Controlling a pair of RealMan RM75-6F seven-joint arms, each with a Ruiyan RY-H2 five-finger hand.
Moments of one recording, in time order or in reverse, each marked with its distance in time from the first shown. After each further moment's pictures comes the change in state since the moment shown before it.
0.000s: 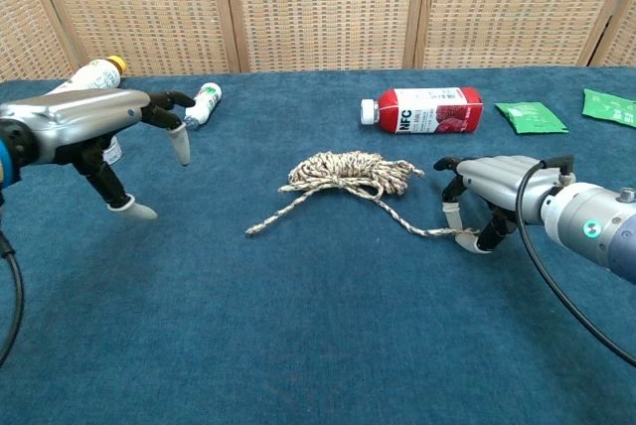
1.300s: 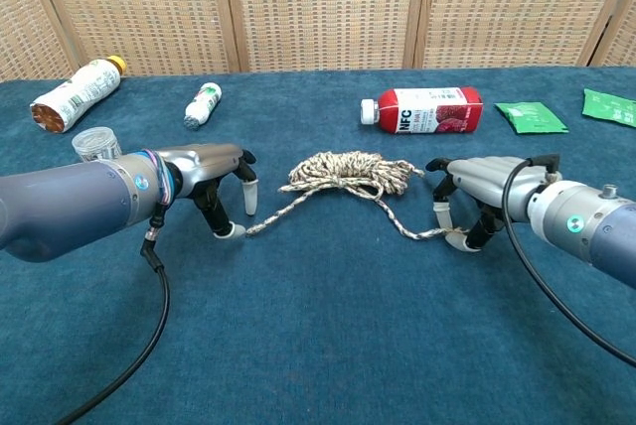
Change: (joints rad) left arm -0.332 -0.296 -0.009 0.258 -0.575 0.022 0.182; right arm 0.020 -0.019 0.019 0.024 0.023 -0.029 0.012
